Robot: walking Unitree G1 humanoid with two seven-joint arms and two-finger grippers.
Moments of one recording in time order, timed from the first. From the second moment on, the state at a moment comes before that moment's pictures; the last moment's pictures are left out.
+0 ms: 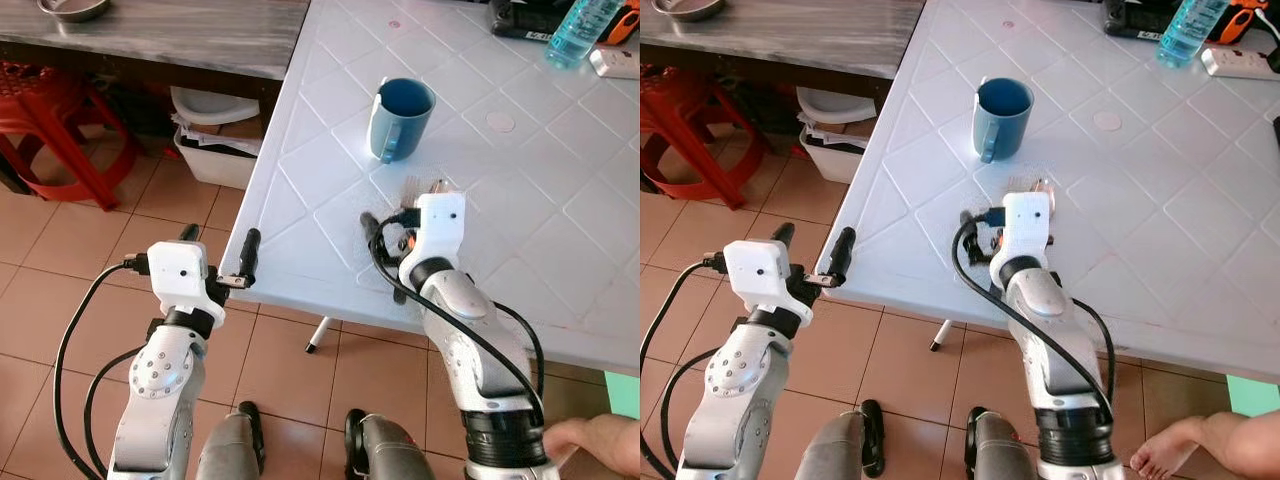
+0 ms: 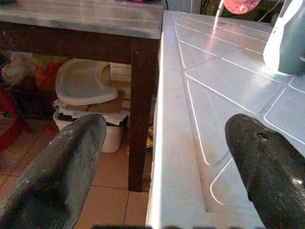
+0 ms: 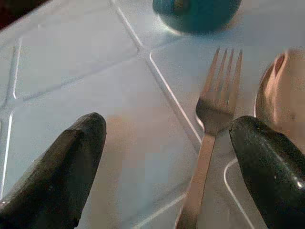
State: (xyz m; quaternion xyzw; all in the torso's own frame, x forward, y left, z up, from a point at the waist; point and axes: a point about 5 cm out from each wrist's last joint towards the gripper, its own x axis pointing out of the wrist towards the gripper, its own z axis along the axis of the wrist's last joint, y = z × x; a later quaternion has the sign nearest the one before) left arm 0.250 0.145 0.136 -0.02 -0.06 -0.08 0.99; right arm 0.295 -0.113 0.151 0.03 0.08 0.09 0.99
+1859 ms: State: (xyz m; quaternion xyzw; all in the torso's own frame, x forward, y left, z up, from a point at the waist) left arm 0.238 0.132 0.133 -0.02 -0.06 -0.22 0.97; right arm 0.309 -0.126 0.137 -0.01 0.13 0.09 0.99
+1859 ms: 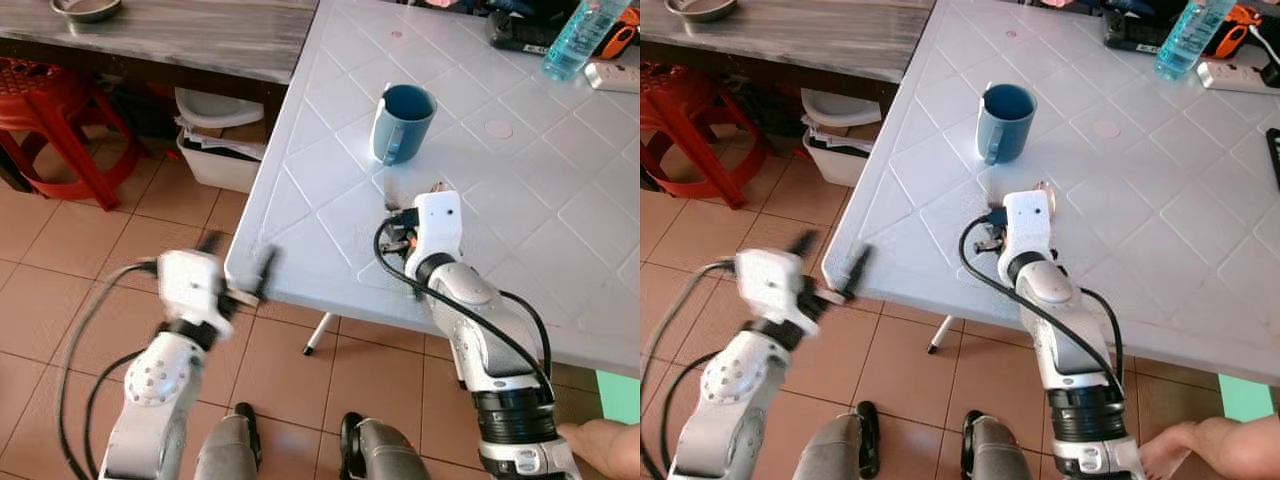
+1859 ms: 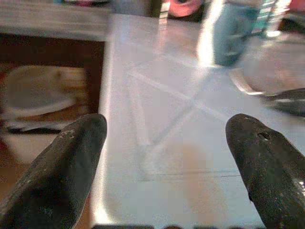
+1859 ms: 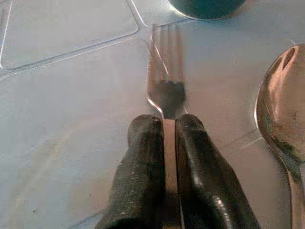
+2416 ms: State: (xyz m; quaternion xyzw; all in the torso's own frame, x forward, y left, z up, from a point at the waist) left arm 0.250 0.147 0.130 0.03 -0.04 -0.16 0.99; right arm 0.309 -0.126 0.136 0.01 0.13 0.08 0.99
